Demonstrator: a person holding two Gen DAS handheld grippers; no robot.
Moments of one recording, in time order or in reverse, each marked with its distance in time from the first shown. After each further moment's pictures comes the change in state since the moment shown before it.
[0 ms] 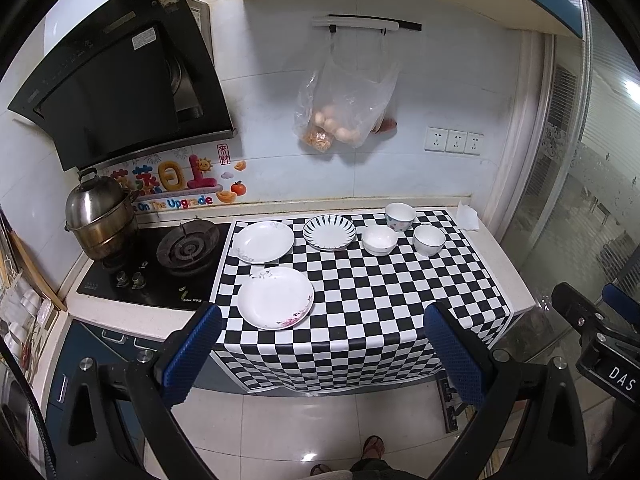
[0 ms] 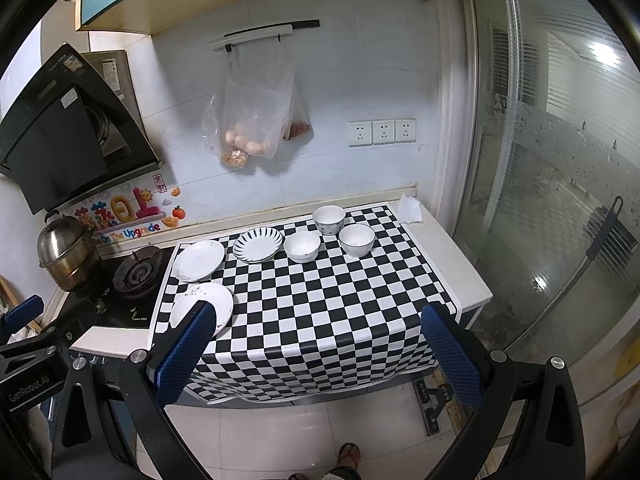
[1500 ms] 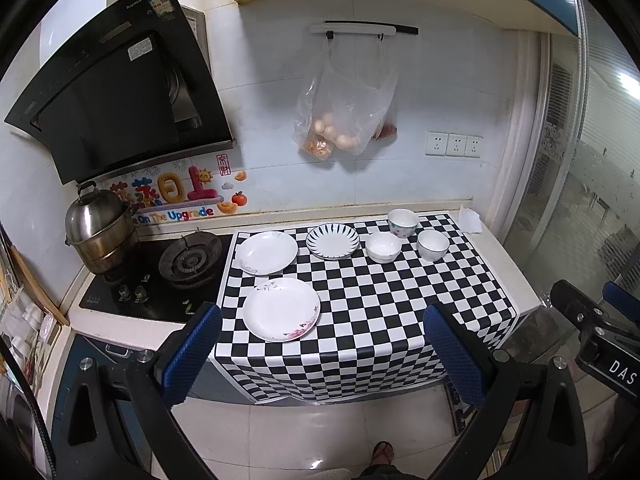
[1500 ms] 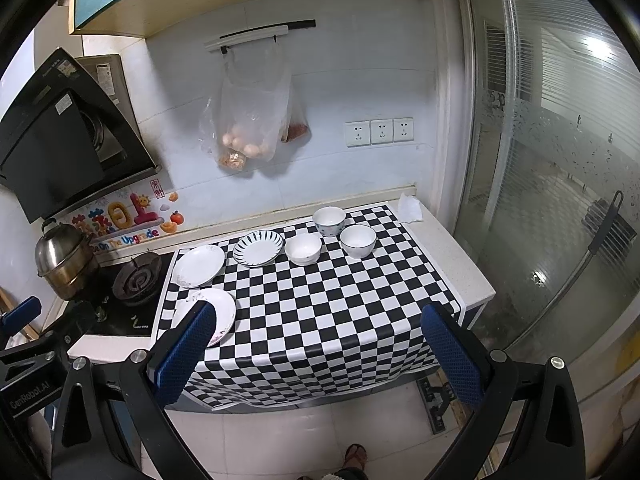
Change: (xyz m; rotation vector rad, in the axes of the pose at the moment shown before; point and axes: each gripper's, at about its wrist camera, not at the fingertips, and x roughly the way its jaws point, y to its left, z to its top) left arm 0.007 0.004 0.002 0.023 -0.026 0.002; right arm 0.017 -0.002 0.003 0.015 0.000 -0.006
